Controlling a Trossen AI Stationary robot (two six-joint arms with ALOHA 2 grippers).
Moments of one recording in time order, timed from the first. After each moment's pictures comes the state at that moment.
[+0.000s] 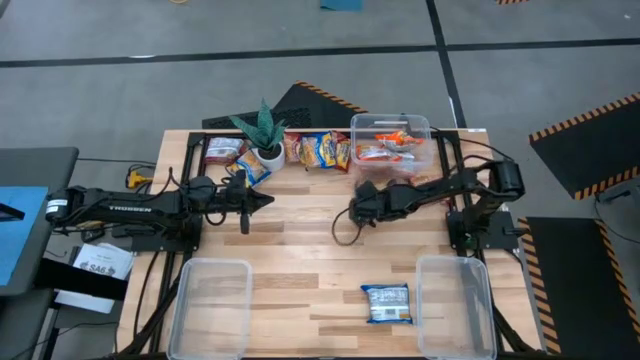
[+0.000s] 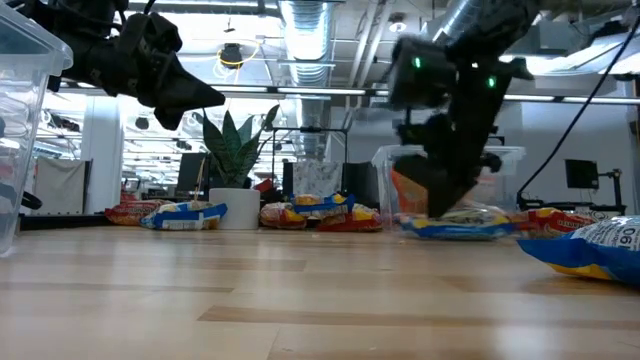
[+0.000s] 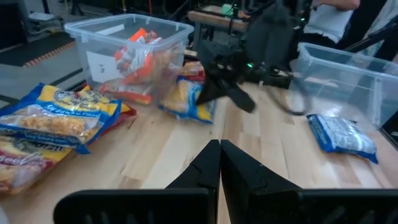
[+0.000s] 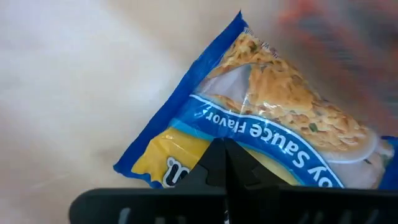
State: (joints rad) left arm 0.16 0.77 0.21 0.46 -0.04 -0.17; right arm -0.01 1.72 0.91 -0.51 0.48 0.80
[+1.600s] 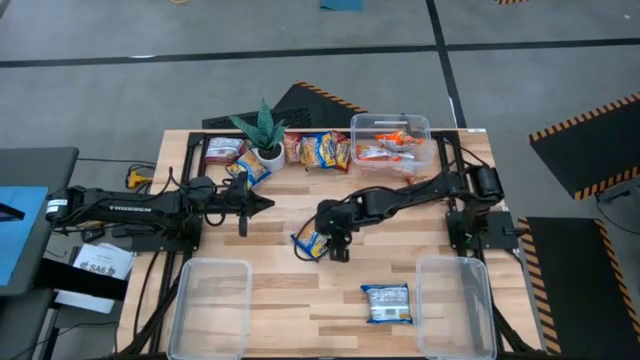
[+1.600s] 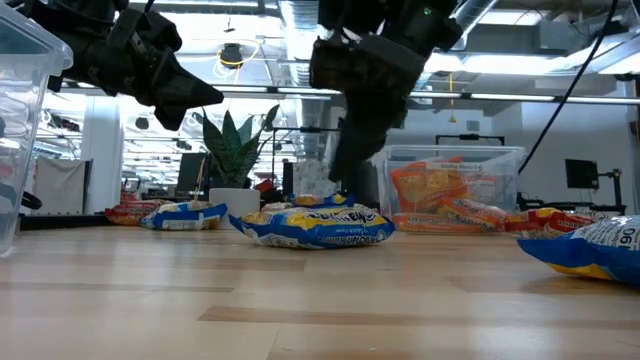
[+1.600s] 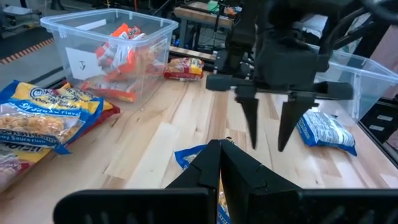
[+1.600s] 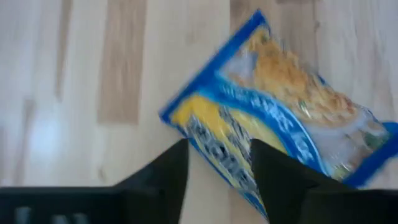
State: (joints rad) left arm 0.16 0.77 0.21 0.46 0.02 -0.18; right arm 0.06 1.86 1.30 -0.43 -0.13 0.11
